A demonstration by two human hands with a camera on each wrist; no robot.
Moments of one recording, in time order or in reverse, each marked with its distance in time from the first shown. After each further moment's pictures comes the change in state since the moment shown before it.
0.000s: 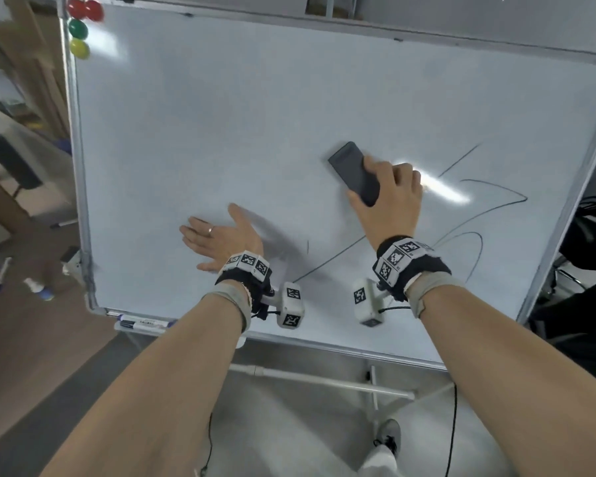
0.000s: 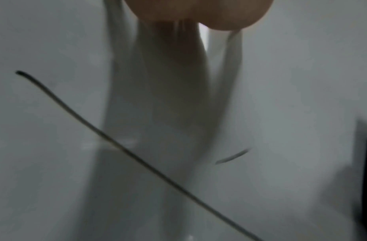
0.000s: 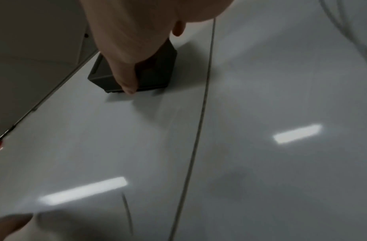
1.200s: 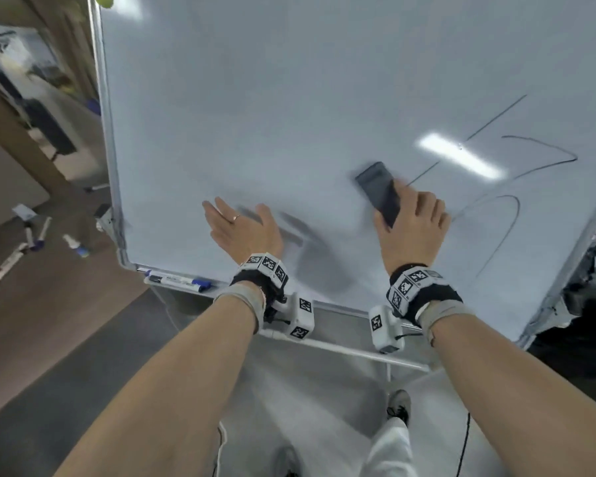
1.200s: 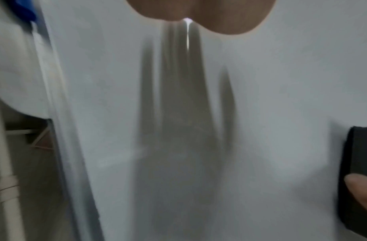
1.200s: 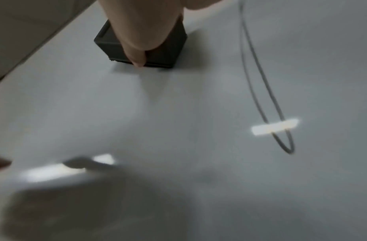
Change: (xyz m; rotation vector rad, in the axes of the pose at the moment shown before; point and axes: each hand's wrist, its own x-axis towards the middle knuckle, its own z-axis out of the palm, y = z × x) left_hand -0.033 -0.062 -0.033 0.157 -0.015 0.296; right_hand -0.103 0.025 0.008 -0.224 -0.041 0.010
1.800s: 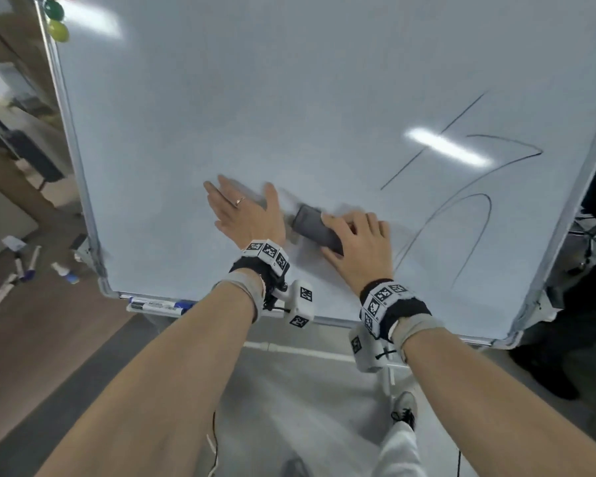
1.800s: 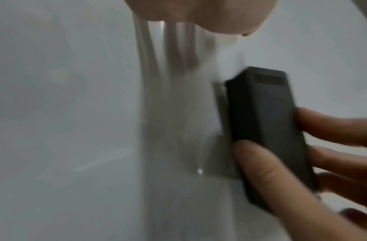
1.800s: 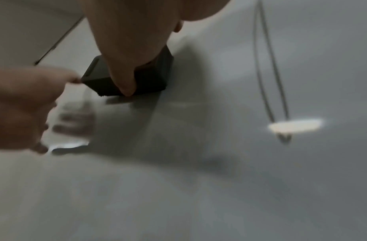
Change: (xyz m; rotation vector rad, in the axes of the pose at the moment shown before) left_hand -0.001 0.062 0.023 -0.011 -0.012 0.132; right_hand -0.020 -0.008 0.007 0.114 -0.160 -0.299
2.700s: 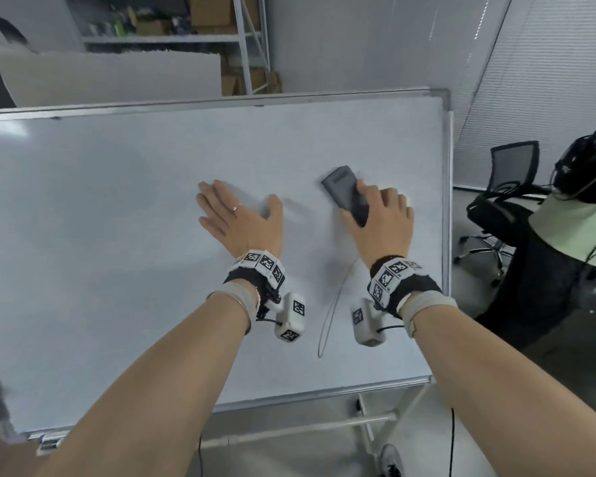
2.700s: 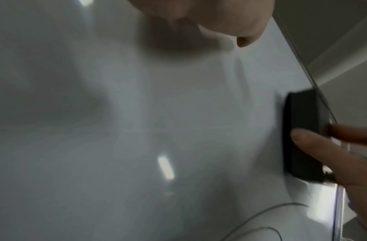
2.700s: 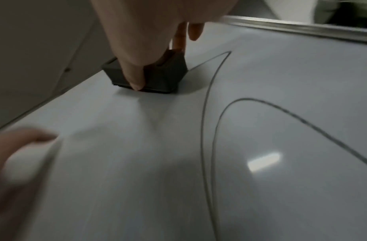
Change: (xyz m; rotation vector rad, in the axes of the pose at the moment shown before) left_hand -0.016 0.165 0.035 -0.083 -0.017 0.315; right_hand 0.082 0.128 -0.120 -0.096 0.316 0.462
